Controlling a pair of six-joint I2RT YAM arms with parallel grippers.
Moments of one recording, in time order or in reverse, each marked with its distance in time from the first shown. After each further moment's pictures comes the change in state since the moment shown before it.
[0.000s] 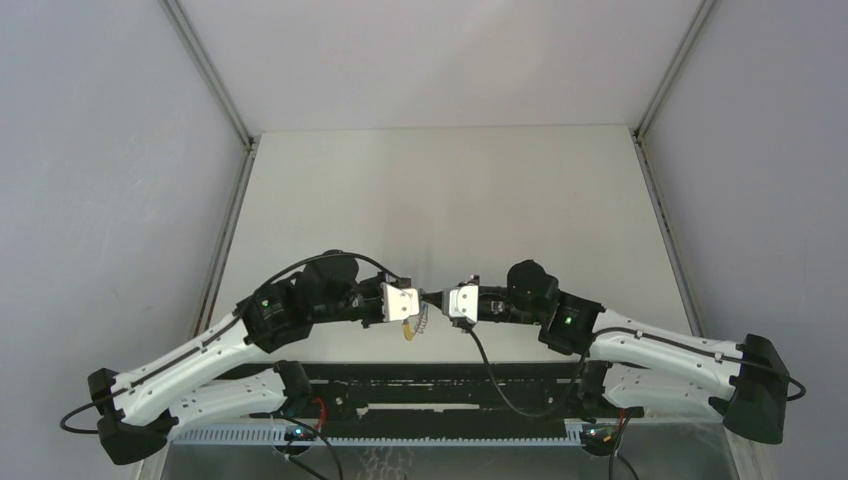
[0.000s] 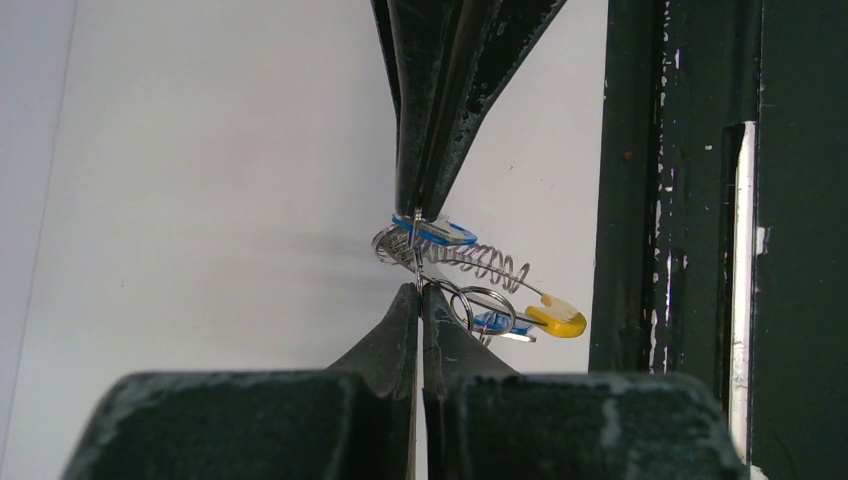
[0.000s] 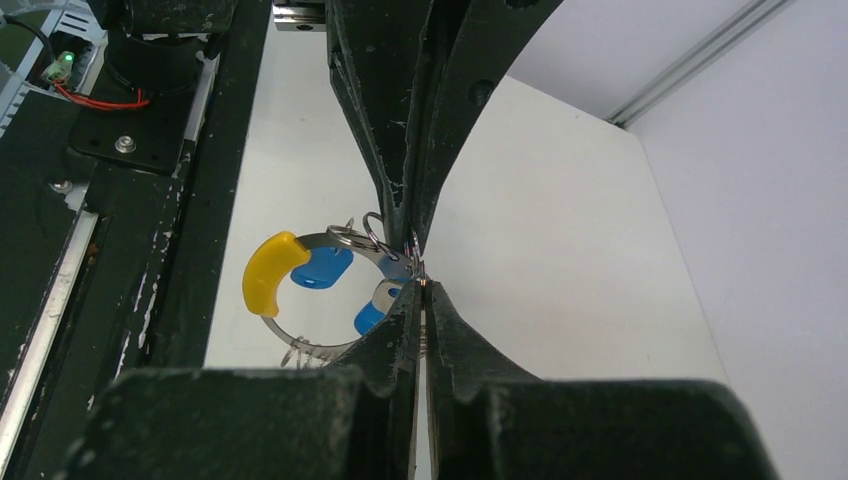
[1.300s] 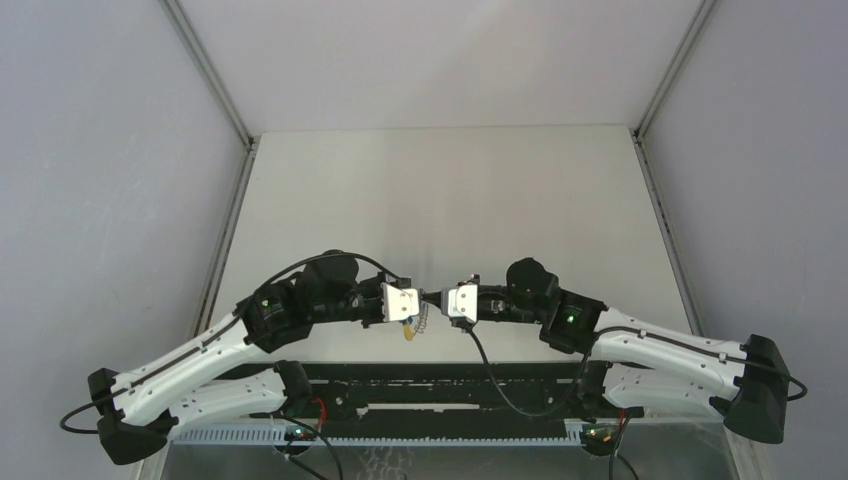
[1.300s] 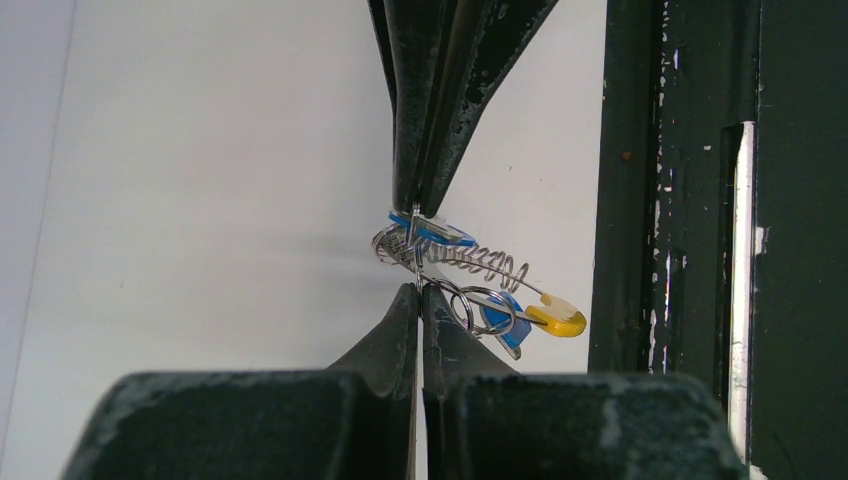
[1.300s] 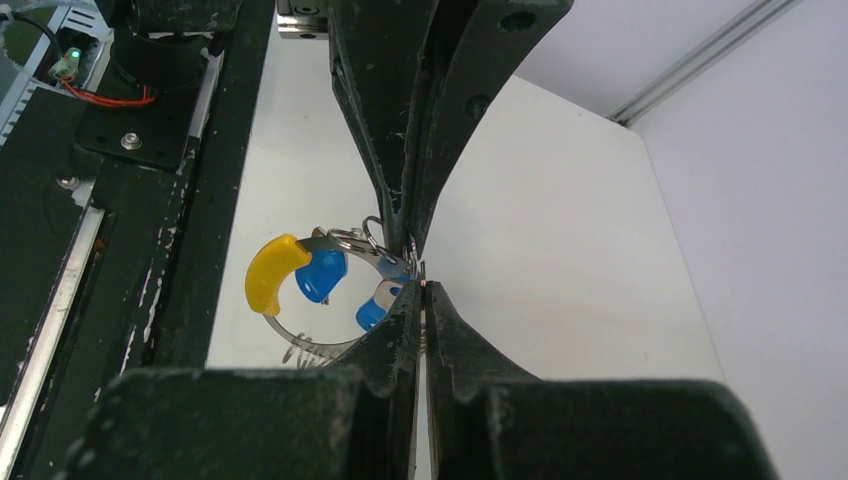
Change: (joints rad) left arm 0.000 0.000 0.000 -0.001 0.003 0.000; right arm 0.007 0.001 0.038 -0.064 0.004 -0.010
